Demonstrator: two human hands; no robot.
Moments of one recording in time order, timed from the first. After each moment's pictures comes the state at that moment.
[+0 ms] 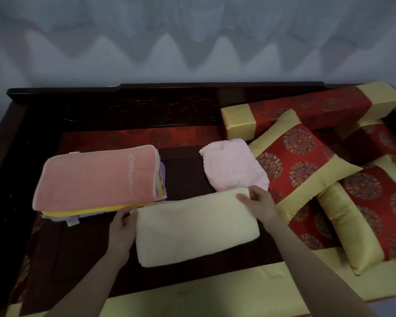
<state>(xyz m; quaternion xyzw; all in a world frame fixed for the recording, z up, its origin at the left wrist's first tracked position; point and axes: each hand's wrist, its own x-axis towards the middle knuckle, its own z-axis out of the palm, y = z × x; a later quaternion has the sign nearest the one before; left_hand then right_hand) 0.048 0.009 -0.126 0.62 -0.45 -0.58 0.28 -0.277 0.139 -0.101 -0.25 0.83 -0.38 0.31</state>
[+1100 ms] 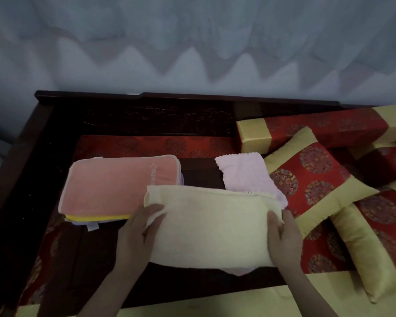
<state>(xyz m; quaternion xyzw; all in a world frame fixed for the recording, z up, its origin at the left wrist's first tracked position) 0.068 0.008 -0.047 0.43 -0.77 -0.33 0.35 -0.212 0.157 -0.071 -0.36 0.86 -0.37 0.04</state>
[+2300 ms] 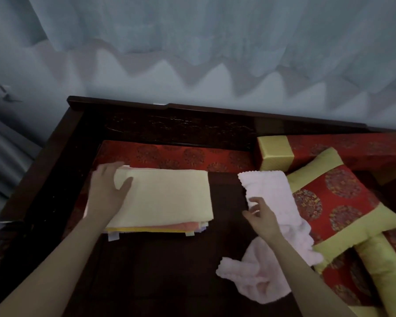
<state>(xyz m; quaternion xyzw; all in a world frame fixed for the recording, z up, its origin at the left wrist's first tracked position) 0.143 -0.163 -0.060 0.58 -0.74 -0.20 0.27 -0.198 0.020 -0.101 -0.34 0.86 -0.28 0.27</state>
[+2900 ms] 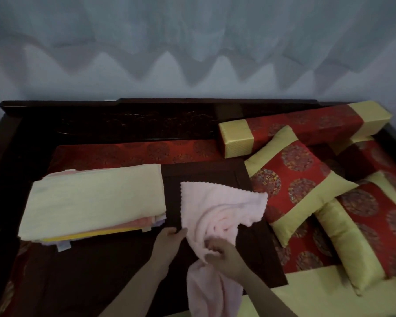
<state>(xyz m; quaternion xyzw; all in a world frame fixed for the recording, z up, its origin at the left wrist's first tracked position) -0.040 0.021 -0.135 0.62 -0.44 -0.65 0.07 -0.187 0.147 -0.162 -0.42 0.75 -0.30 0.41</state>
